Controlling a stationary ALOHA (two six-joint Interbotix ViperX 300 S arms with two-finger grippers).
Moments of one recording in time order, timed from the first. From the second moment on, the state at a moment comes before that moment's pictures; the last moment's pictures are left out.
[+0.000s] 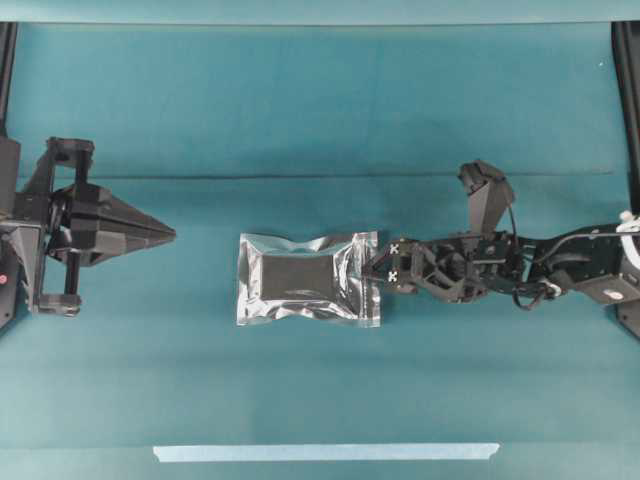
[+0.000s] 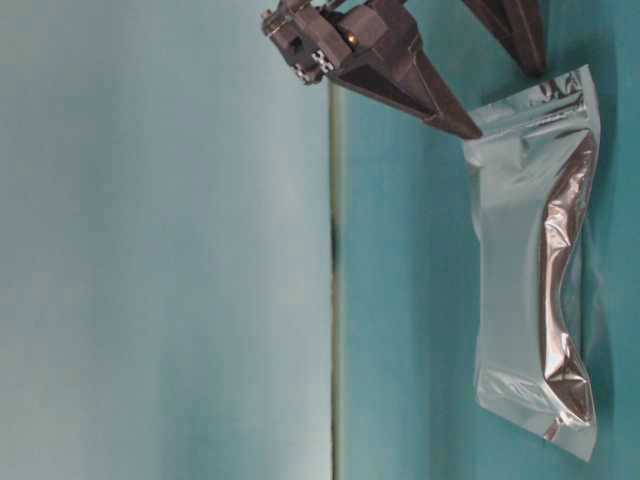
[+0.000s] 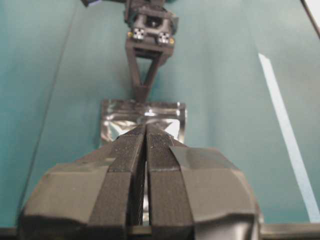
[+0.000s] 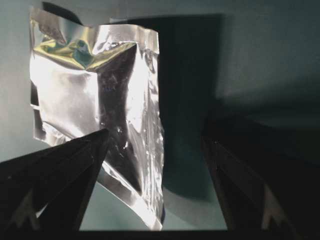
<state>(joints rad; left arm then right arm) 0.00 -0.75 1.07 0.01 -0.10 -0.02 0.07 0.11 0.95 0.52 -0.42 1.12</state>
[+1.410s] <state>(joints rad) 0.00 -0.76 1.07 0.01 -0.10 -0.02 0.08 0.22 0.85 0.52 -0.41 1.12</state>
